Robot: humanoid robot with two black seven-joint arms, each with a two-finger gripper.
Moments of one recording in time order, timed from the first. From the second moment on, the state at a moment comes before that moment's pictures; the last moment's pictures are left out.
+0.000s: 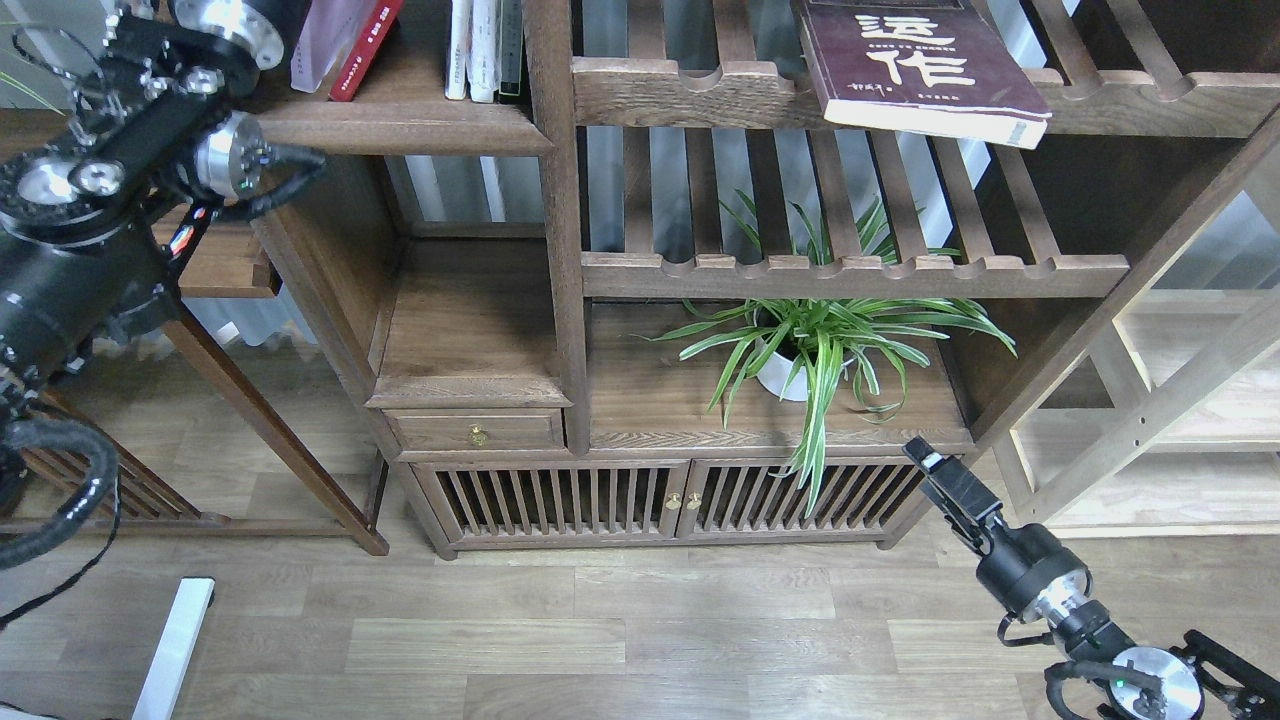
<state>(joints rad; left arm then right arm) -1.21 0.21 -0.72 -0.64 0.67 0.21 -0.24 -0.02 -0.50 0.93 1.03 0.24 0.58 0.06</state>
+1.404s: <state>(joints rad) -0.89 0.38 -0.99 -1.18 0.50 0.01 -0.42 -0.02 -0.50 1.10 1.01 0.32 0.58 0.07</state>
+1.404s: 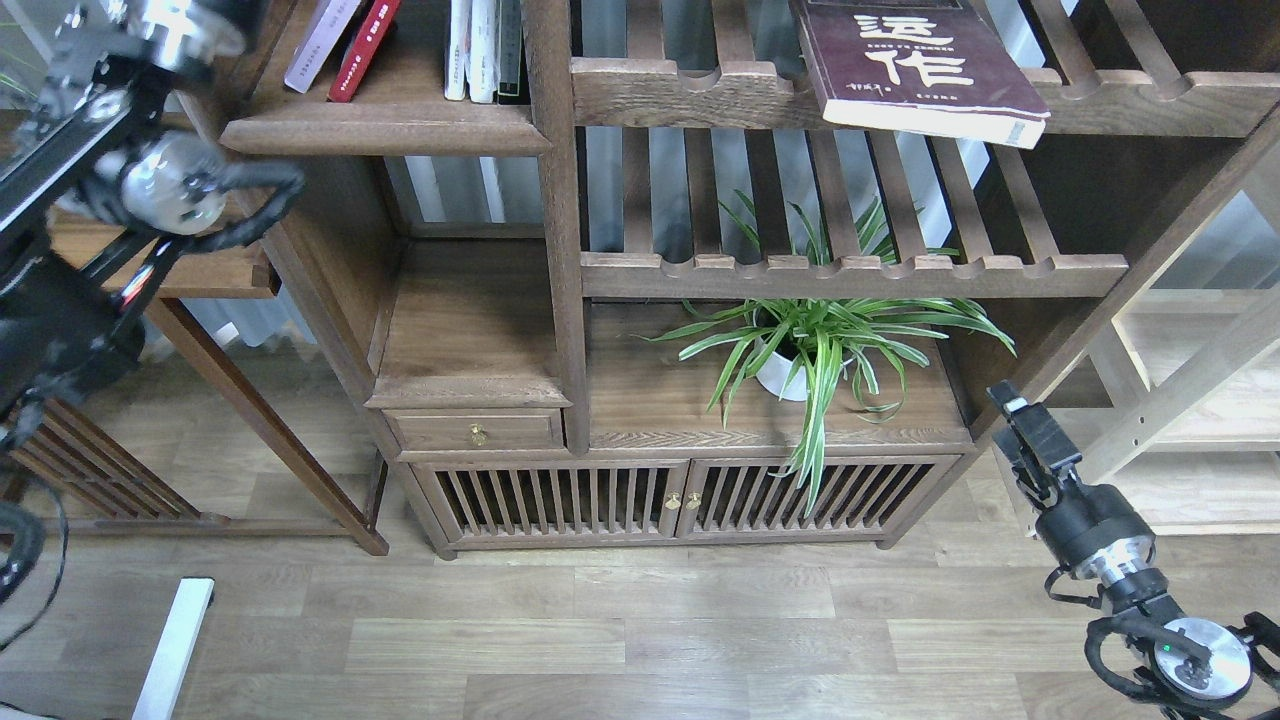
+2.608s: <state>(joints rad) -0.44 0.24 -0.94 -1.42 0.31 -0.49 -0.27 0.17 -0.43 1.15 1.27 0.43 0.58 0.09</state>
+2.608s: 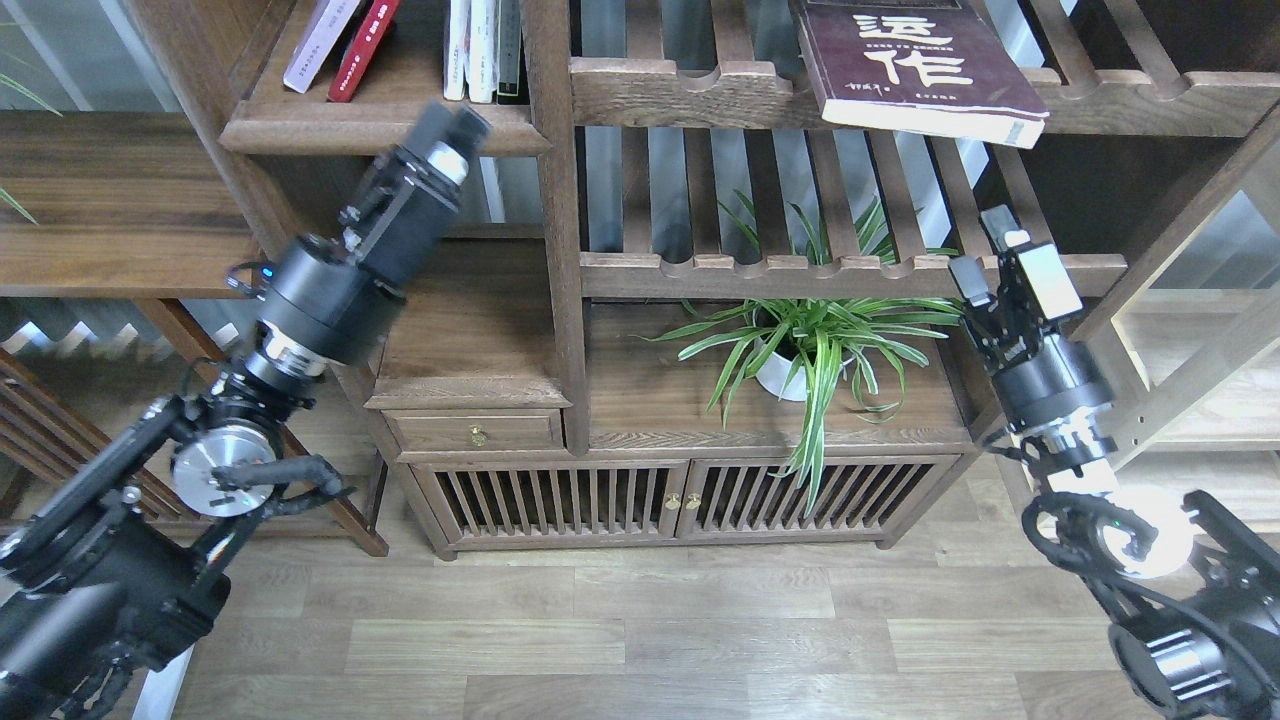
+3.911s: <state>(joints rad) -0.42 0.25 -0.85 -1.31 0.31 -0.49 -0.26 0.47 -0.26 1.23 1.30 0.43 0.10 0.13</state>
